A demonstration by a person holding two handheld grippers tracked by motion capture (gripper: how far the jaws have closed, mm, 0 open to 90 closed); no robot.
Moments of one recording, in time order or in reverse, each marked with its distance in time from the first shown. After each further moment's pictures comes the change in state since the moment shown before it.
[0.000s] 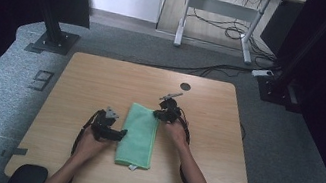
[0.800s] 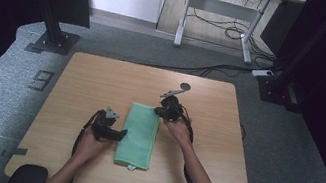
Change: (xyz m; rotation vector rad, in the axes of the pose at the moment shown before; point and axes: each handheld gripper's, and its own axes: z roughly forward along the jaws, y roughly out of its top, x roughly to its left) left arm -0.001 0.000 0.000 -0.001 0.008 0.000; right arm 0.013 0.014 -0.033 -0.028 -0.004 -0.068
